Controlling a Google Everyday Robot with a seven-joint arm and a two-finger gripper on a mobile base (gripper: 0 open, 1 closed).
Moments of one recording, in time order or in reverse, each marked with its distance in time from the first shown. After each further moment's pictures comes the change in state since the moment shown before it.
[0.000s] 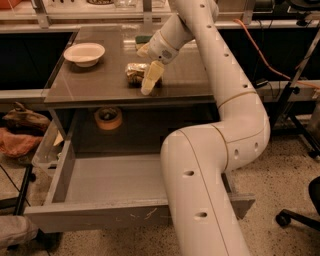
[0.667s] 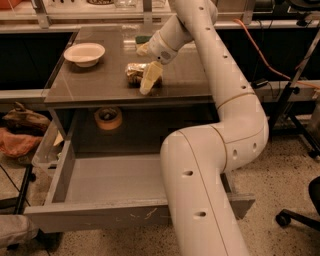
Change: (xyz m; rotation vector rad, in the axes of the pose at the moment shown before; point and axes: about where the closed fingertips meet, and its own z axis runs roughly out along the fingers) arm 0.001 -0.012 0.005 0.037 -0.008 -0.014
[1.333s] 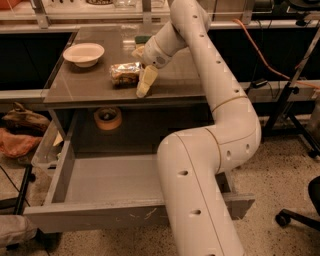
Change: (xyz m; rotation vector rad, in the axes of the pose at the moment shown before) arm 0.001 -0.012 0.026 0.017 -0.032 -0.033
